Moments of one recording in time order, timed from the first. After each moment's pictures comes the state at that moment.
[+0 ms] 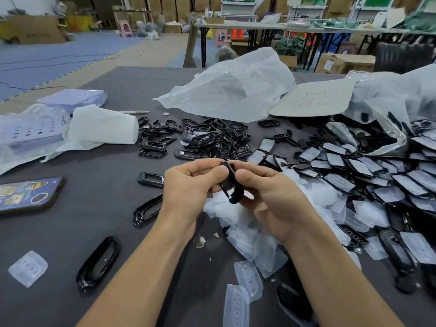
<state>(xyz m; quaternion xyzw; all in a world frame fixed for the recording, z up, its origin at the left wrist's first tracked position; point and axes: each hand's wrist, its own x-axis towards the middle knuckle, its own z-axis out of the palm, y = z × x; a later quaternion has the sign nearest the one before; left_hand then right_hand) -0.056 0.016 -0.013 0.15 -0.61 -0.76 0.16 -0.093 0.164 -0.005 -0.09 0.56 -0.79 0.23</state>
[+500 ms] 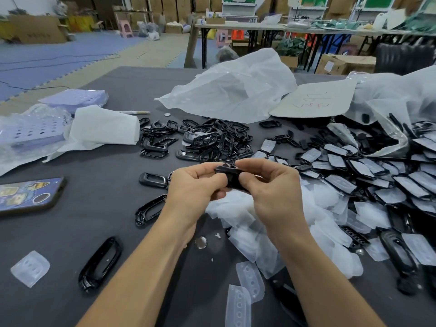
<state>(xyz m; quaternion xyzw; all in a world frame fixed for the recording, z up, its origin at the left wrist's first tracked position) -0.052 0.015 -0.010 0.15 -0.63 -0.75 0.09 -0.091 0.152 -0.016 -0.10 0.70 -0.70 -0.05</state>
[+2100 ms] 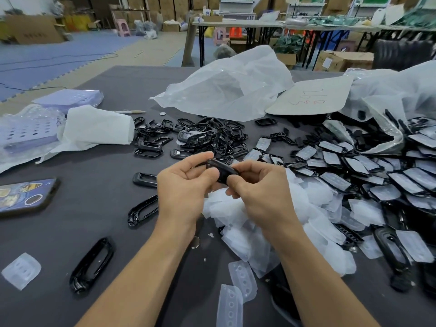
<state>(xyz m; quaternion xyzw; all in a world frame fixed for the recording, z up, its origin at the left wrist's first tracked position) -0.053 0.027 -0.012 0.14 -0.58 -0.78 0.20 -0.093 0.155 -0.016 -0.12 0.72 -0.69 0.00</state>
